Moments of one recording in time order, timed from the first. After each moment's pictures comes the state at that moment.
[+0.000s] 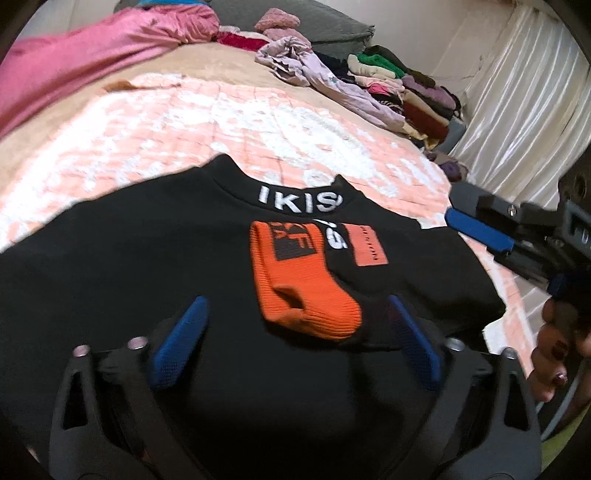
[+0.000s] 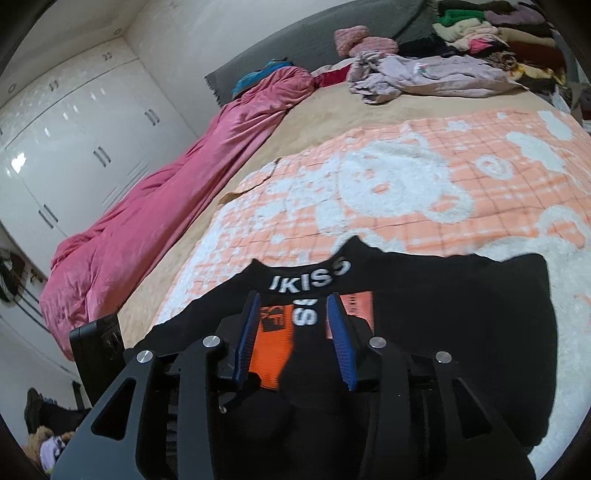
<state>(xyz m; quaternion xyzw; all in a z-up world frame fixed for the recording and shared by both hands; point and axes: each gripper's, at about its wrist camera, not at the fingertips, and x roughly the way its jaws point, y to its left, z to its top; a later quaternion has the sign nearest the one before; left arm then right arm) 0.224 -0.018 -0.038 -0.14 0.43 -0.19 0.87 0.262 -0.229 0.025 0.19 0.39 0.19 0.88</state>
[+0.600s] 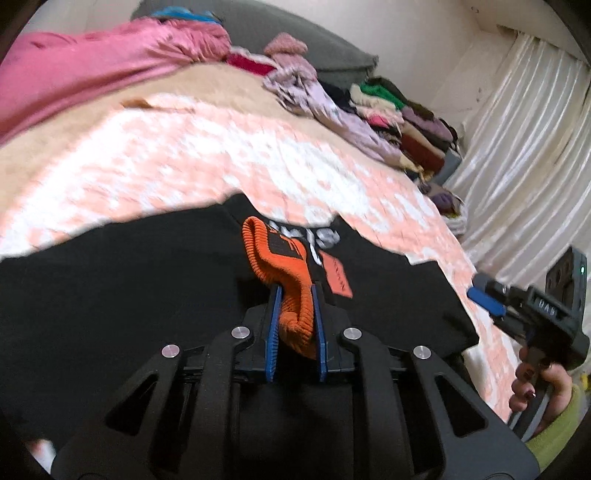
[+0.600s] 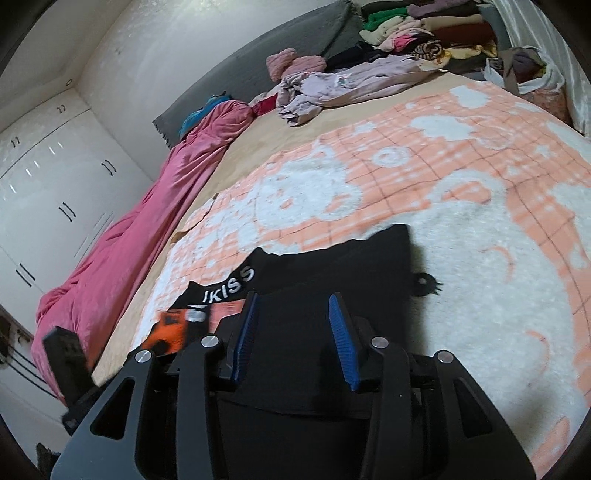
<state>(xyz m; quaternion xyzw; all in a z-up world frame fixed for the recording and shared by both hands) 0.211 0.008 -0.010 -0.16 0.37 -0.17 0.90 0.220 -0.314 0.013 0.25 0.37 0.10 0.89</state>
